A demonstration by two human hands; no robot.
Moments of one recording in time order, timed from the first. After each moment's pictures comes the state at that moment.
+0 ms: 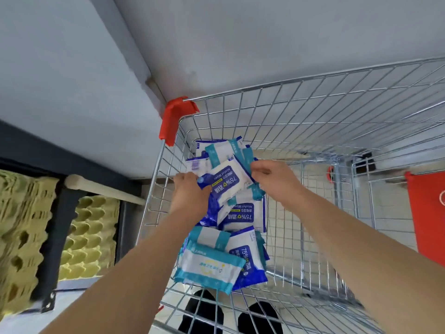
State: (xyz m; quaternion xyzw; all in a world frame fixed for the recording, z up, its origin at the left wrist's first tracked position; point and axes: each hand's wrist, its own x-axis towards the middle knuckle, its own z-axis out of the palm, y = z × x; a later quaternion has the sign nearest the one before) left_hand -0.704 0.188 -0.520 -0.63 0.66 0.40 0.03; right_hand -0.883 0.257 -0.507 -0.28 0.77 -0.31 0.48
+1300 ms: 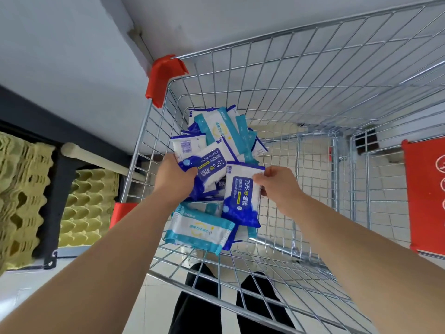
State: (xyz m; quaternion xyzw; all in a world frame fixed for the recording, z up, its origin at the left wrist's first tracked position) left_hand -0.685 0.225 -0.512 -0.68 0.56 0.47 -0.07; right_hand -0.866 0.331 -0.543 -0.11 0.79 -0.33 0.51
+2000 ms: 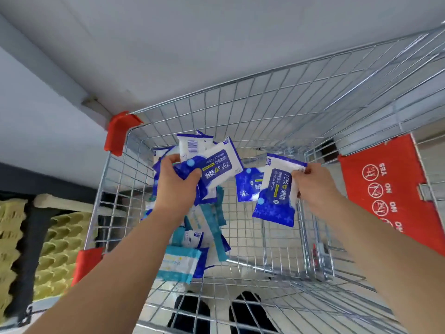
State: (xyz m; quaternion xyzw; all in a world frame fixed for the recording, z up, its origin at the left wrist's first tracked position) left_hand -0.782 0.247 -0.451 -0.59 0.52 0.57 -0.23; right_hand -1.003 0.380 -0.485 -0.06 0.85 -0.39 0.36
